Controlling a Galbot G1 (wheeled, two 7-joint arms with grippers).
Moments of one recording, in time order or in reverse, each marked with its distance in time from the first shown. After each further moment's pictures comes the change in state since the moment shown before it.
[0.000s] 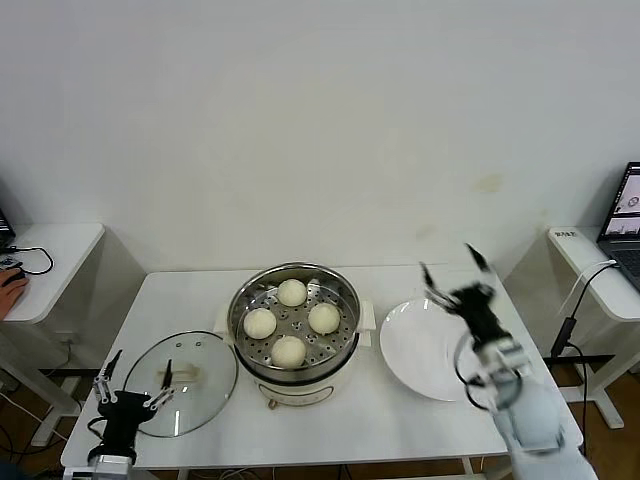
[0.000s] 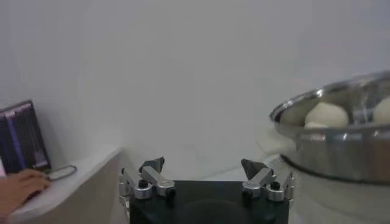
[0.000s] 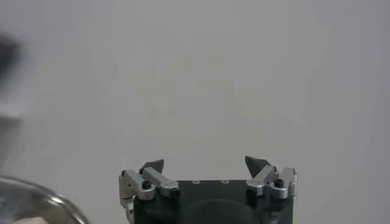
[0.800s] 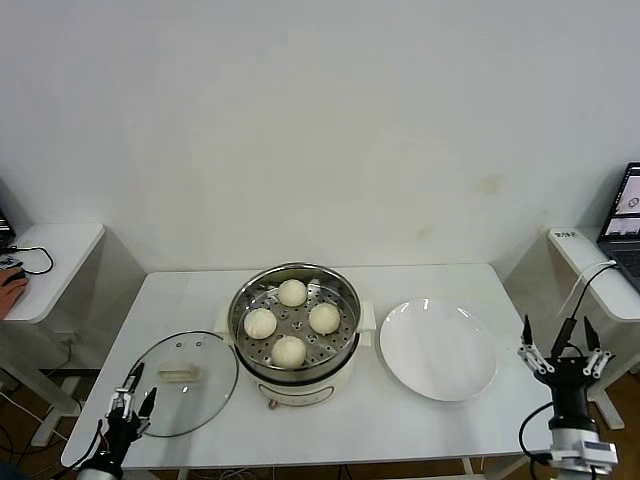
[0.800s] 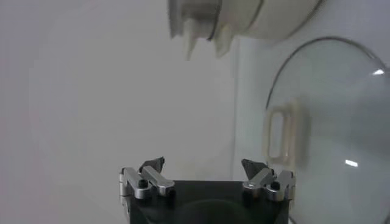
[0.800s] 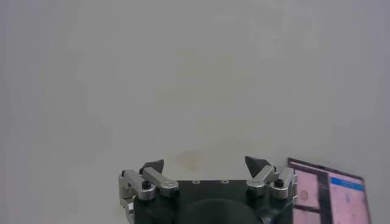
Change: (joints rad) left arm -0.005 0.144 -0.016 0.239 0.959 -0.113 -0.149; right arm -0.290 0.229 0.314 0.064 -0.010 0.177 0.046
